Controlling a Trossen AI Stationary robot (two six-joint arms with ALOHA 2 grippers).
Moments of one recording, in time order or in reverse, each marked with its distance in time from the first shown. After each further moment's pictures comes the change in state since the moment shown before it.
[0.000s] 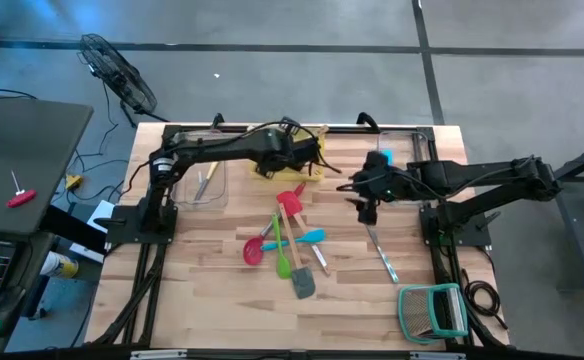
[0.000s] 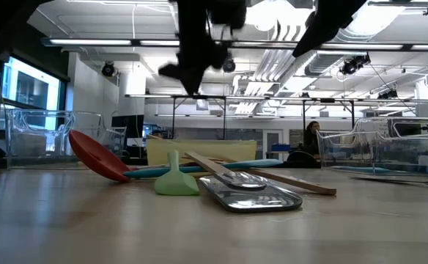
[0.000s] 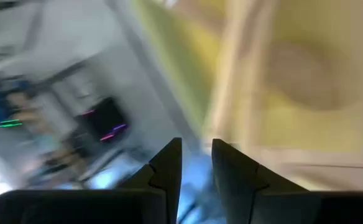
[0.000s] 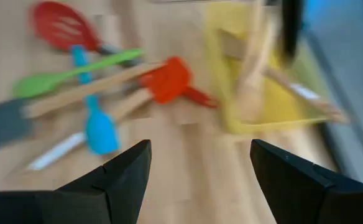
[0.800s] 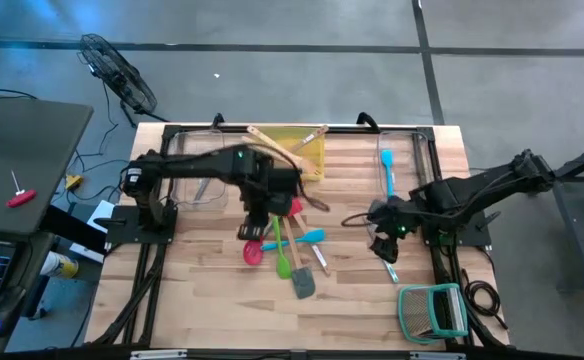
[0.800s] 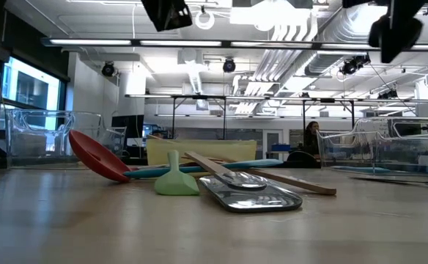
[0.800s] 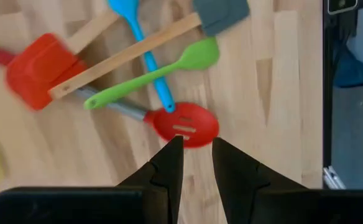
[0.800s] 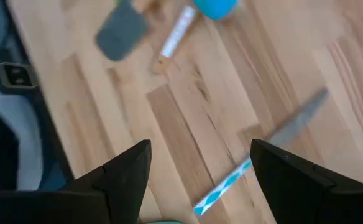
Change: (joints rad) left arm -0.245 -0.164 0.045 -0.275 0.999 -0.613; right arm 0.274 0.003 0.000 -0.304 -0.305 0.753
